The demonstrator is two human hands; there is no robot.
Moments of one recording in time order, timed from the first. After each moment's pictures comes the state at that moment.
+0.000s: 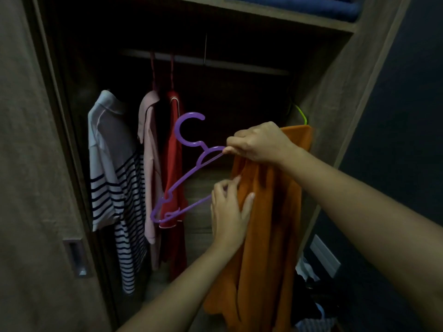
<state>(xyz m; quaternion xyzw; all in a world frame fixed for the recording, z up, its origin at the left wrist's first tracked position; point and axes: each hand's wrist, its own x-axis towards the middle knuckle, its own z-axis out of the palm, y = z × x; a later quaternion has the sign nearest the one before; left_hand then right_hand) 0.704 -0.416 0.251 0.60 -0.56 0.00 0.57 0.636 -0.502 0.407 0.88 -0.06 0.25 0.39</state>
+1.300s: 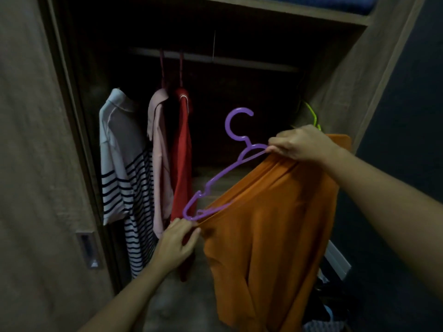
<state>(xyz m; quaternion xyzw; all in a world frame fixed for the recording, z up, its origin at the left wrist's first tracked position) 0.829 -0.380 0.155 0.59 -0.65 0.09 0.47 0.571 -0.550 0.399 0.89 -0.07 0.26 0.37</state>
